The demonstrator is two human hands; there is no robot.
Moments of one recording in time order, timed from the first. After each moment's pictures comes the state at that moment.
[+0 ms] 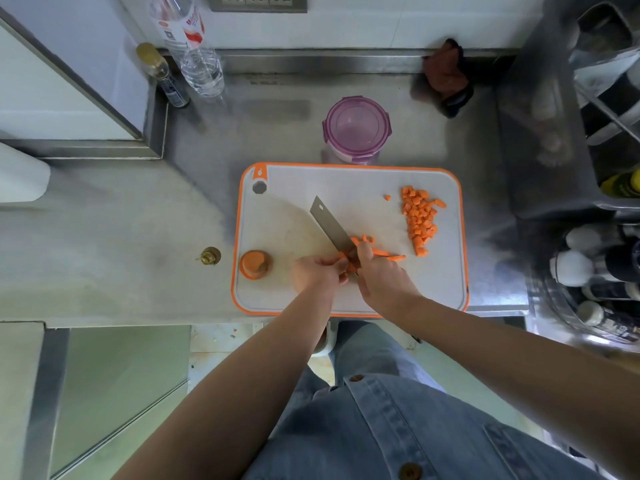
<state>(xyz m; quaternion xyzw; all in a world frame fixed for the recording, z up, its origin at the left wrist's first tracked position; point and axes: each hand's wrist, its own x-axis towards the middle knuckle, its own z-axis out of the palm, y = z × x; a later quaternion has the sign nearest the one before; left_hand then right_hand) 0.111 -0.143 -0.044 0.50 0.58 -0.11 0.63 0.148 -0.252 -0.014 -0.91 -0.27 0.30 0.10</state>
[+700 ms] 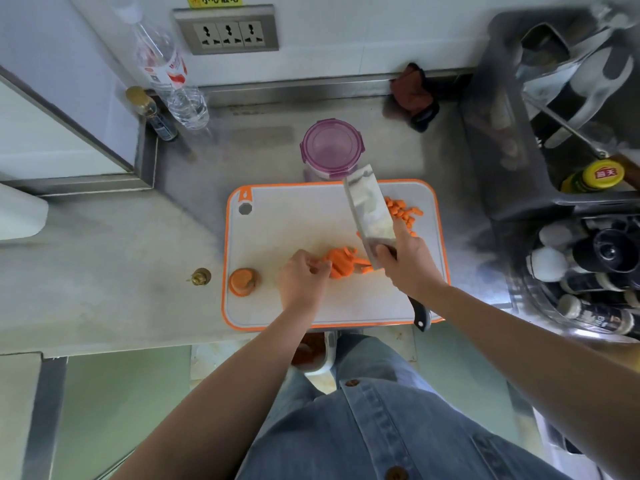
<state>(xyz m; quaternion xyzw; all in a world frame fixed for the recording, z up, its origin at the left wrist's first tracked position) 0.107 -0.136 -0.032 0.81 0.38 -0.06 0.44 0.190 -0.295 0.015 -0.89 -0.14 0.24 0.35</state>
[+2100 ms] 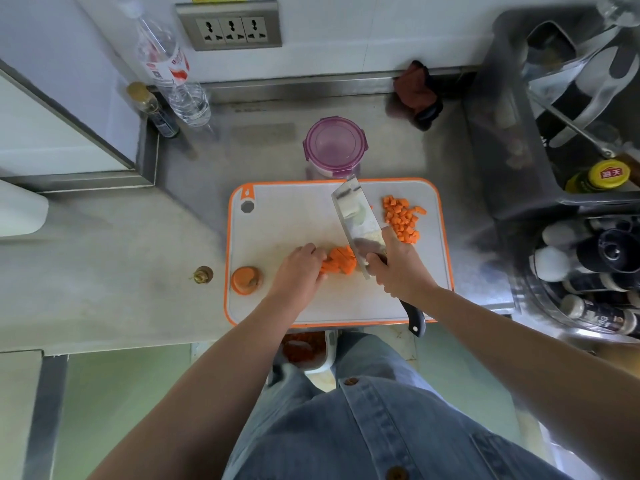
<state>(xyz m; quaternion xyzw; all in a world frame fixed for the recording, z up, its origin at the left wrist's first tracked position) 0.109 -0.104 -0.035 0.97 0.03 -0.13 0.19 0.182 -0.283 0.003 -0.89 -0.11 0.31 0.33</state>
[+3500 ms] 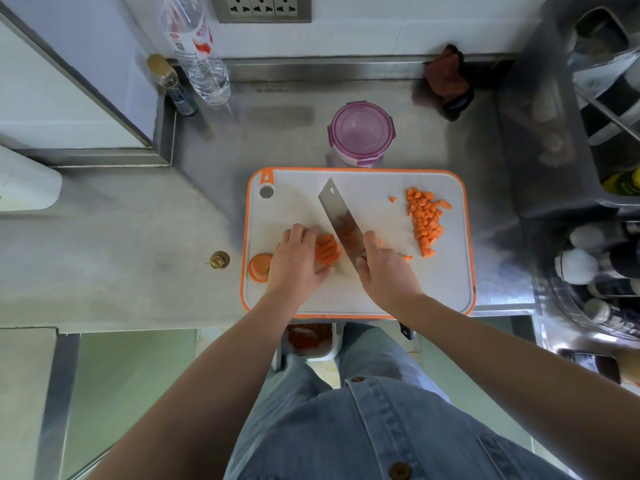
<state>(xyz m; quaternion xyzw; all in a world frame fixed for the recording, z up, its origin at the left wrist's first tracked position) 0.090 -0.077 -0.042 0.97 0.14 -0.07 0.21 0.147 -0.238 -0.007 -0.93 -0.25 0.23 0.16</state>
